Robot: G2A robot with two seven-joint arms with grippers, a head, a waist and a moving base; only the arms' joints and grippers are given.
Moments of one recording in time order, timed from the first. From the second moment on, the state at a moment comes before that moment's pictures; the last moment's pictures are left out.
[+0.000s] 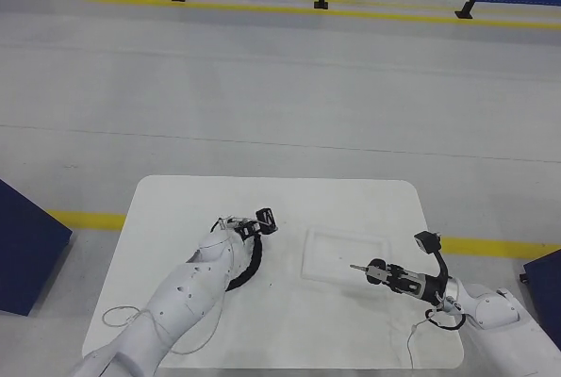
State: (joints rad) left arm 0.71 -1.43 -0.73 -0.92 1.95 -0.24 -0.58; right arm -1.26 -0.83 1.25 -1.27 0.35 -0.90 0.92
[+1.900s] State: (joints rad) left arm 1.32 -1.17 -0.92 -1.68 3.07 0.34 -0.10; right arm -1.26 -0.83 1.25 -1.27 0.35 -0.90 0.92
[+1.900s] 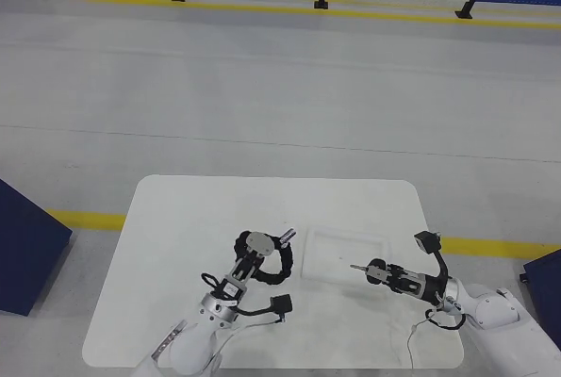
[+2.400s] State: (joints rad) left arm 1.28 -1.15 -0.95 -1.63 2.95 0.47 0.27; right arm -1.26 -0.83 1.25 -1.27 0.35 -0.90 0.92
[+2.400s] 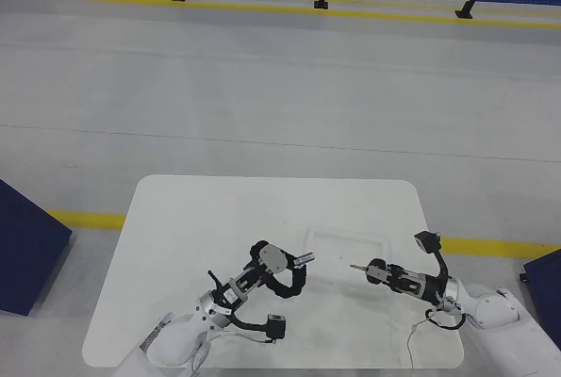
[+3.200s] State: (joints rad) left arm 1.20 -1.15 -0.94 -1.47 2.58 0.47 0.74; right arm -1.26 -0.83 1.25 -1.27 0.35 -0.90 0.92
